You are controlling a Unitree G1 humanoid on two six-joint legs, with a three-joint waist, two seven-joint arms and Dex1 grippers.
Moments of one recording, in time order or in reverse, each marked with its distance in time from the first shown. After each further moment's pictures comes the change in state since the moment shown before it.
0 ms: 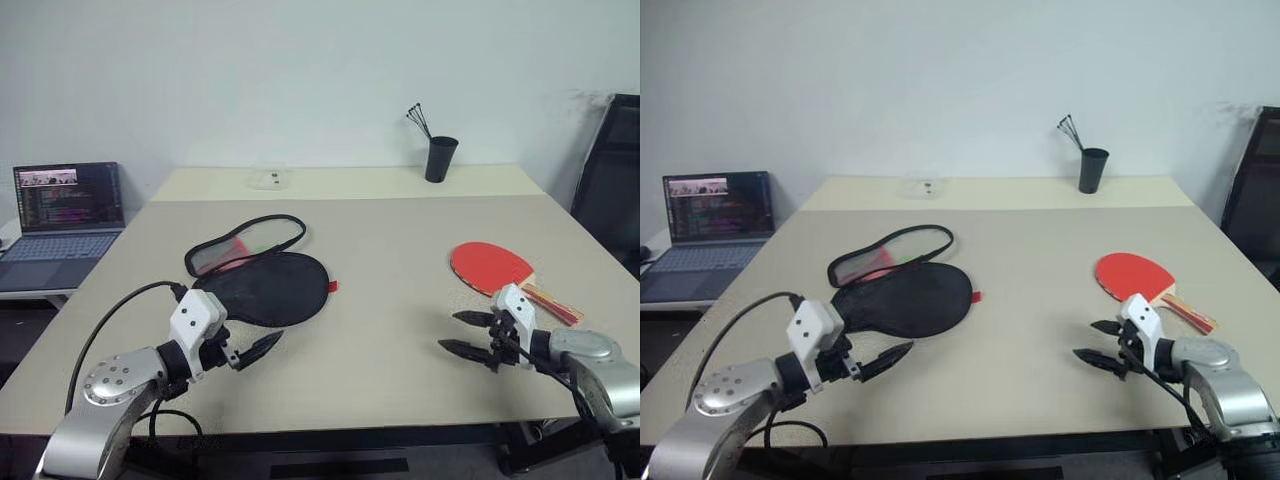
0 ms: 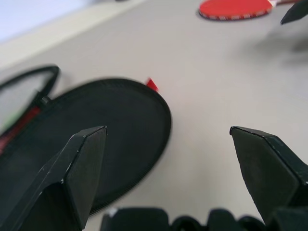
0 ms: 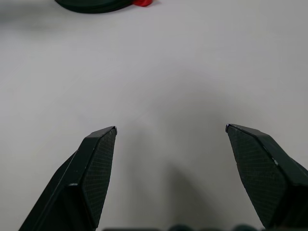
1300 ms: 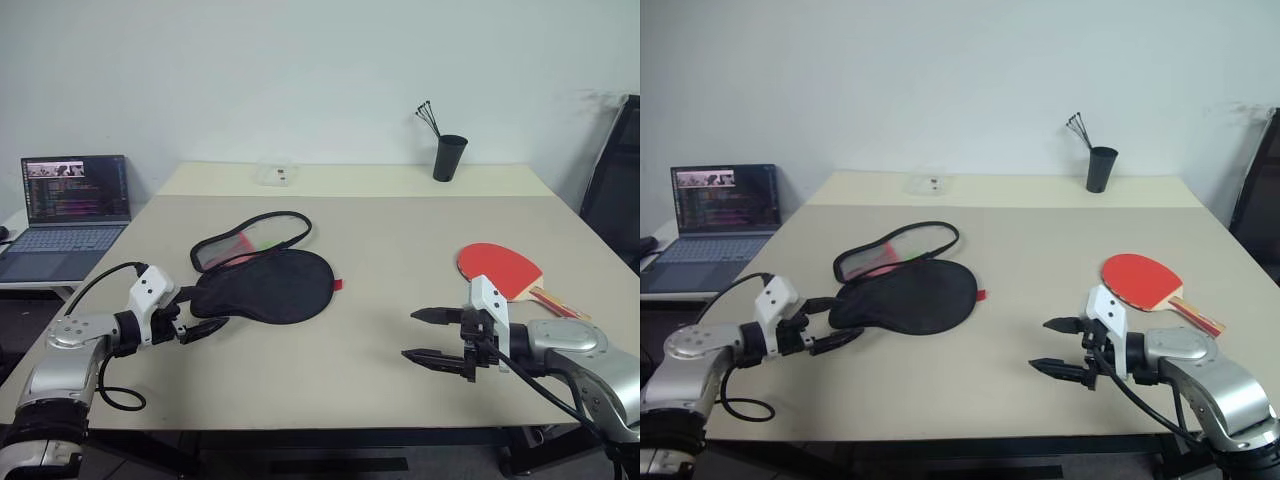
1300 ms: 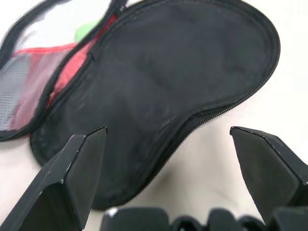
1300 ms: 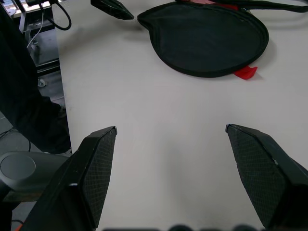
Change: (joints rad) left arm -0.456 0.156 -0.054 0.906 0.143 -0.311 -0.358; right arm -0.042 -0.017 0.061 -0.370 0.185 0.208 -0.039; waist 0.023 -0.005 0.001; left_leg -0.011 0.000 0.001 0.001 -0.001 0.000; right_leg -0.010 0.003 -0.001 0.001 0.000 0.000
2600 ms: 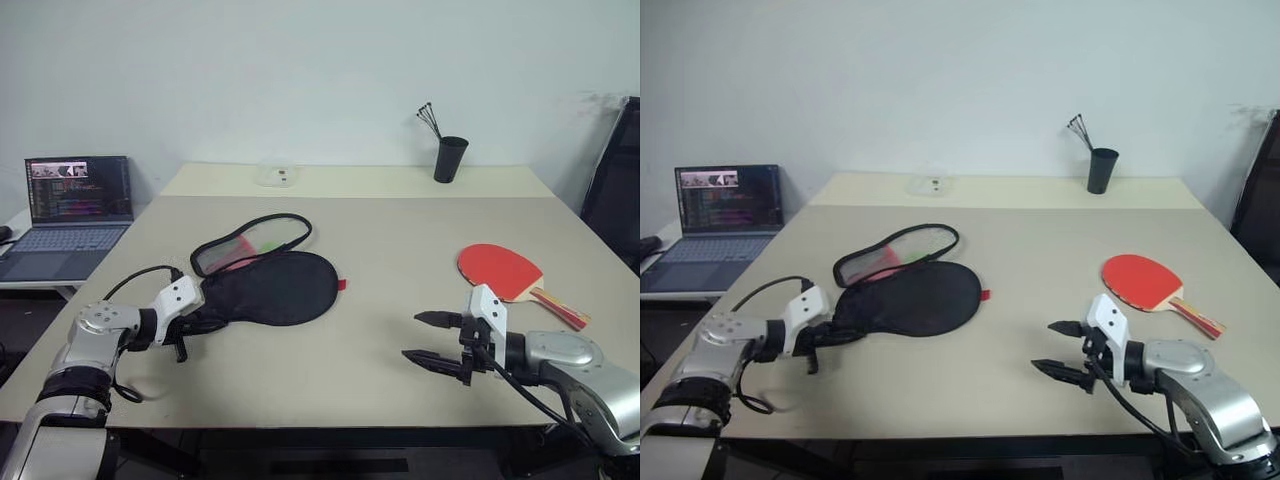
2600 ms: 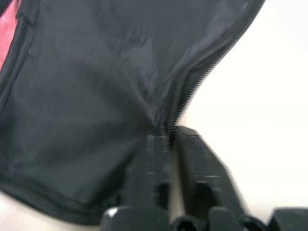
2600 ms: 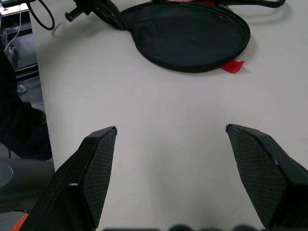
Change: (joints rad) left arm -0.206 -0.033 -0.138 0.317 0.192 -0.225 -0.159; right arm 0.070 0.028 0.007 0.030 -0.036 -0.091 -0.074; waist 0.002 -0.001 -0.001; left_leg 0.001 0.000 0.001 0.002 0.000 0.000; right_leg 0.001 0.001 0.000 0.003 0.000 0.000
